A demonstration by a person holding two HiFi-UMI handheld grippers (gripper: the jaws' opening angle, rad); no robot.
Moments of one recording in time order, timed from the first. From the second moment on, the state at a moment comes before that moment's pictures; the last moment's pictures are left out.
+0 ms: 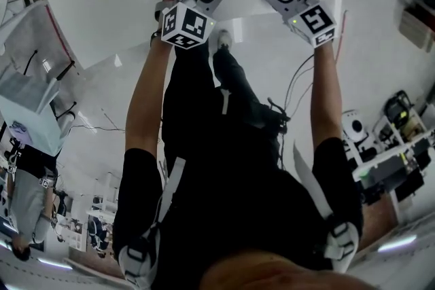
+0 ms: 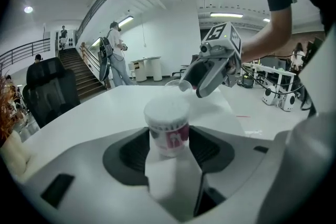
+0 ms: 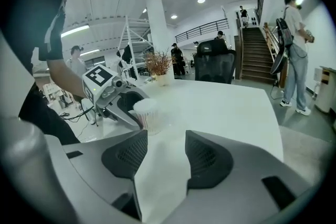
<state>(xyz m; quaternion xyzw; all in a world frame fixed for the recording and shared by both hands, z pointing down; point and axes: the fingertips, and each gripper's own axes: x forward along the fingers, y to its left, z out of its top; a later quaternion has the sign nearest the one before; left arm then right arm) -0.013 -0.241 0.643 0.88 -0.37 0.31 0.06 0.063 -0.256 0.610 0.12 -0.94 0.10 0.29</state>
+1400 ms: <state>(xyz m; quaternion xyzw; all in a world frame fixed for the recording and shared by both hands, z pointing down) -0.012 -0.237 0.642 0.91 -0.27 0.32 0.04 0.024 -0.240 0.578 -0.01 -0.96 0.01 0.29</state>
